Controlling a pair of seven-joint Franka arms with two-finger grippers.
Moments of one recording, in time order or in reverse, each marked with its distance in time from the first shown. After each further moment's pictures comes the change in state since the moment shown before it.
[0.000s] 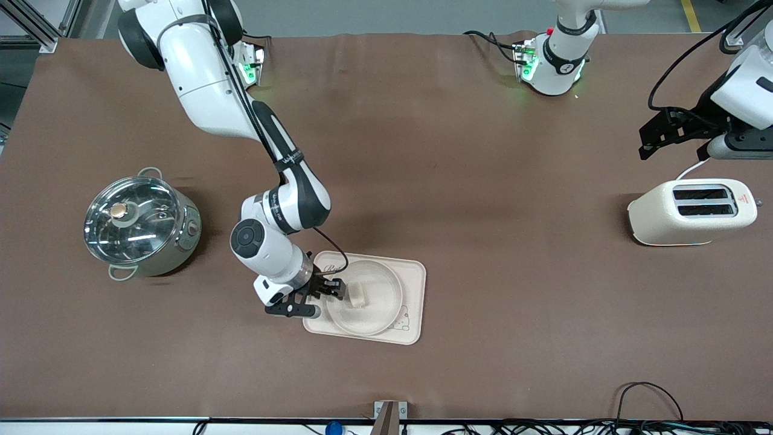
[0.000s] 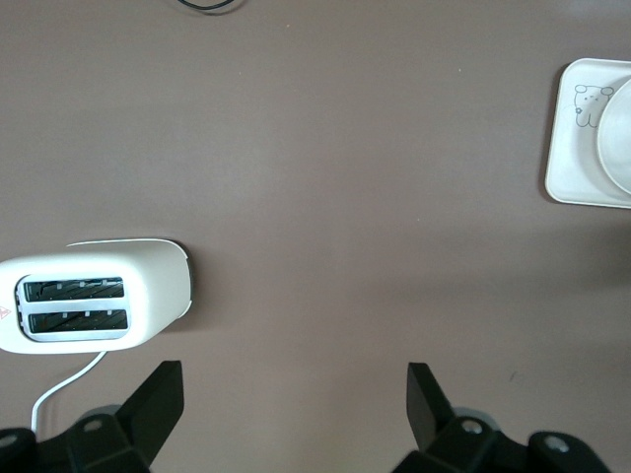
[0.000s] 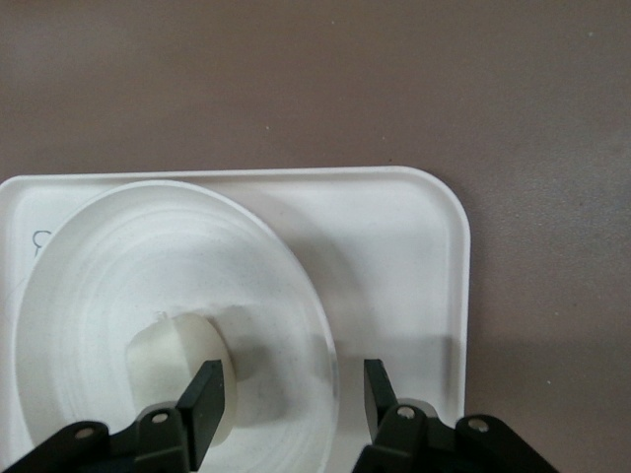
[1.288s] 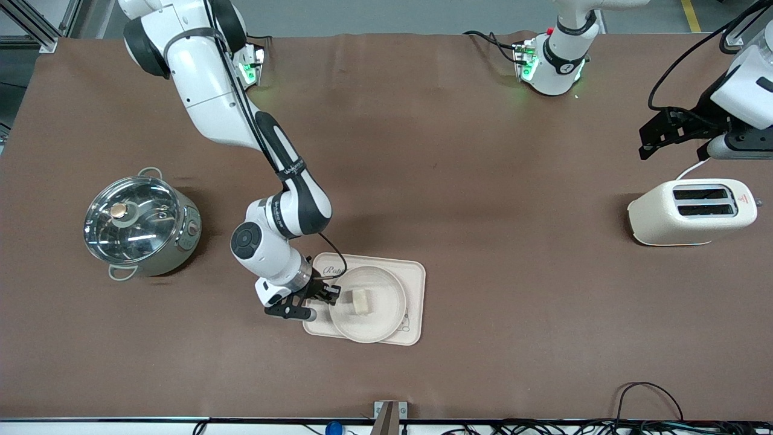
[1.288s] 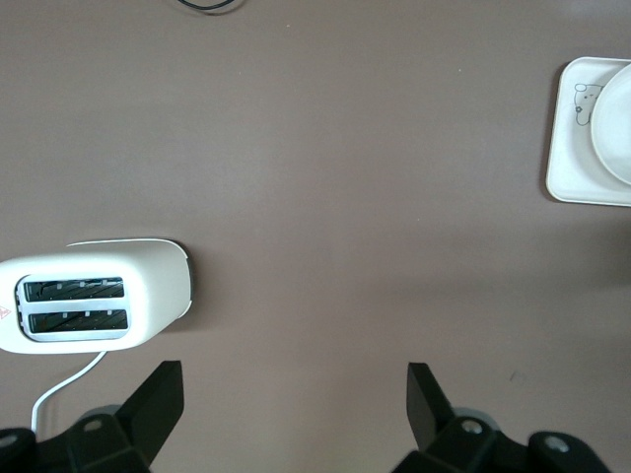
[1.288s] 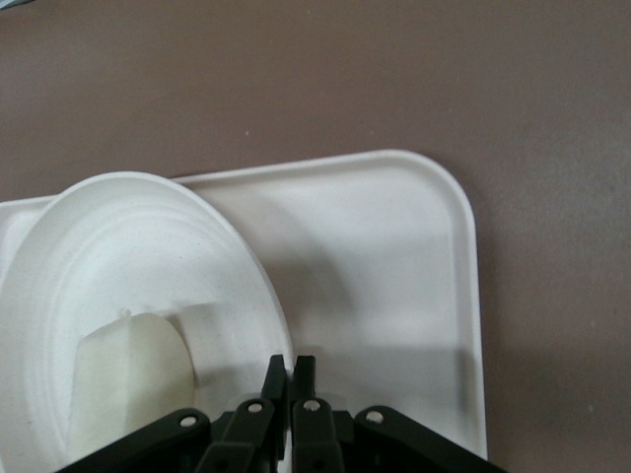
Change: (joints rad) left arm 0.000 0.000 0.000 0.000 0.000 0.000 0.000; right arm 0.006 0.010 0.005 -0.052 0.119 0.107 -0.028
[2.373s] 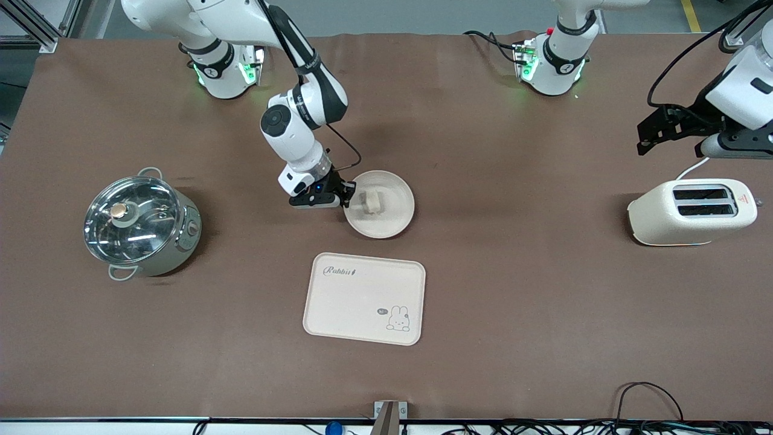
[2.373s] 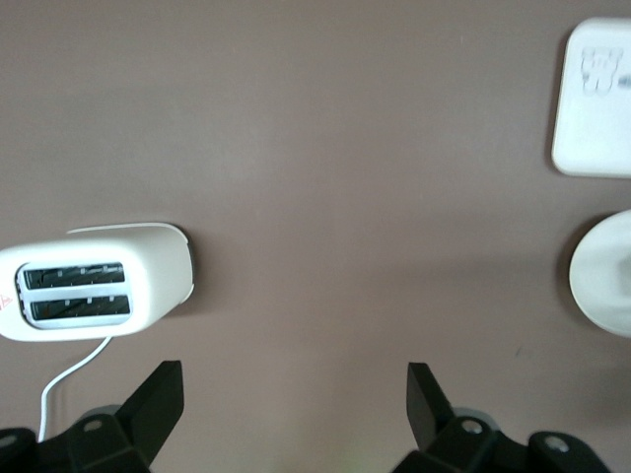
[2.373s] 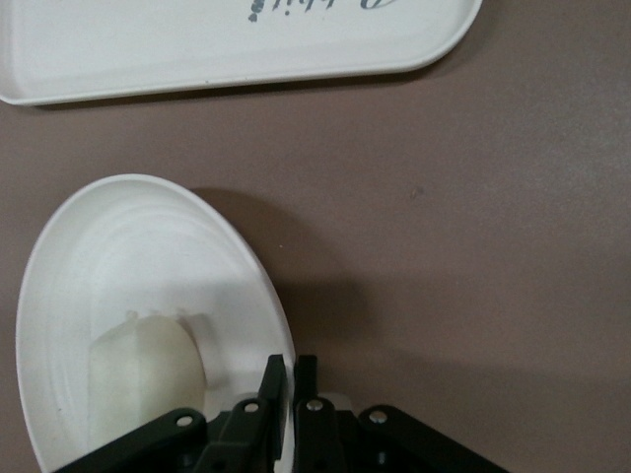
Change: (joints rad) left arm 0.000 0.001 0.000 -0.003 0.000 -0.062 0.035; right arm 0.296 -0.496 0.021 -0.847 0.107 0.339 0.008
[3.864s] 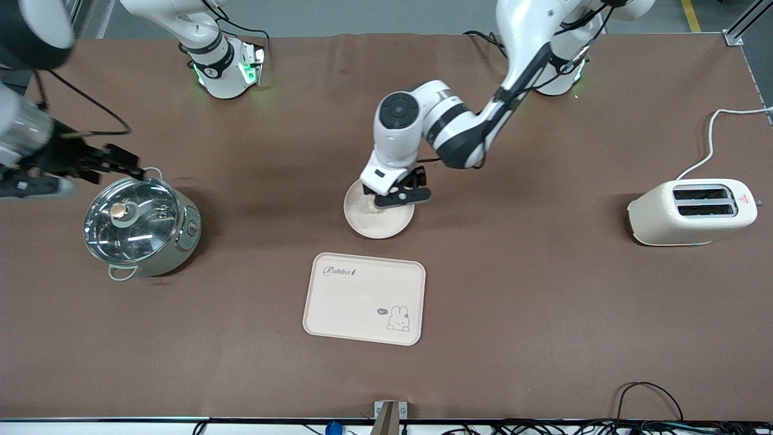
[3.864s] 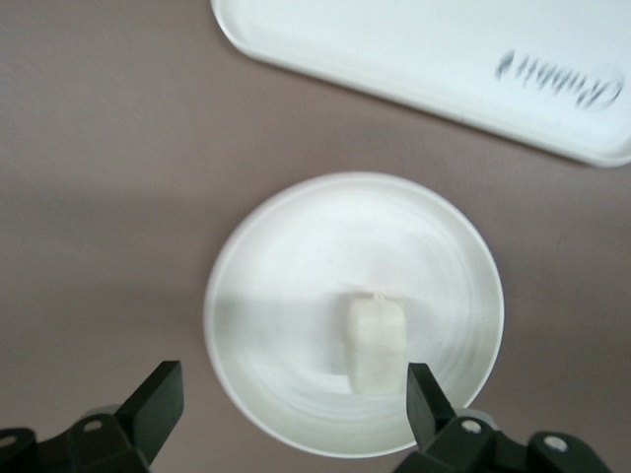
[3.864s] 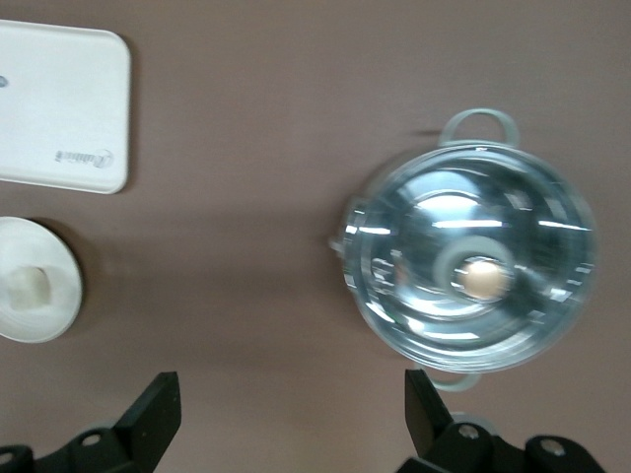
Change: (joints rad) left arm -0.509 0.651 -0.285 -0.067 0.210 0.717 -1.121; right arm -0.711 -0.432 -0.090 0.522 -0.540 -1.279 -0.353
